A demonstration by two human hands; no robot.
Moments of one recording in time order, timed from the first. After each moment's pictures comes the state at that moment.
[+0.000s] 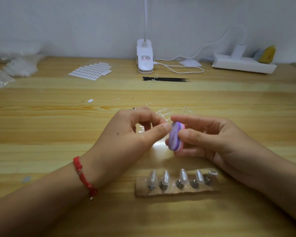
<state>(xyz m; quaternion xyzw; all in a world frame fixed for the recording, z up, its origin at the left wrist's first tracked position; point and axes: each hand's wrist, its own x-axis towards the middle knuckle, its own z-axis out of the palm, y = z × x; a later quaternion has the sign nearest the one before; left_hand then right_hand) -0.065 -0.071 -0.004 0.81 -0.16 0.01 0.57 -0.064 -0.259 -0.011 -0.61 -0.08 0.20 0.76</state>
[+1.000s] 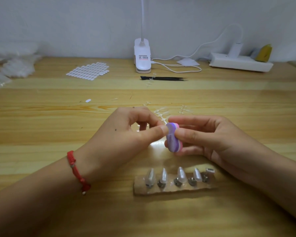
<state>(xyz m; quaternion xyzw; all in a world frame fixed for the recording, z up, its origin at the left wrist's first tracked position) -0.065 -0.068 0.004 0.82 -0.18 -0.03 0.54 -0.065 -0.259 -0.010 -0.62 -0.07 0.19 0.75</state>
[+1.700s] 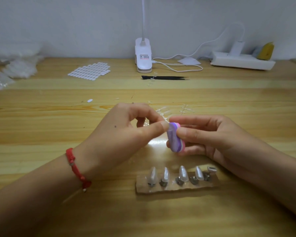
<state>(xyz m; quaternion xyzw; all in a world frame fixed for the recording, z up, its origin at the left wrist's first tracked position) -0.063 -0.067 0.005 0.84 -0.19 0.00 0.52 -0.063 -0.261 -0.012 -0.62 -0.08 0.21 0.75</state>
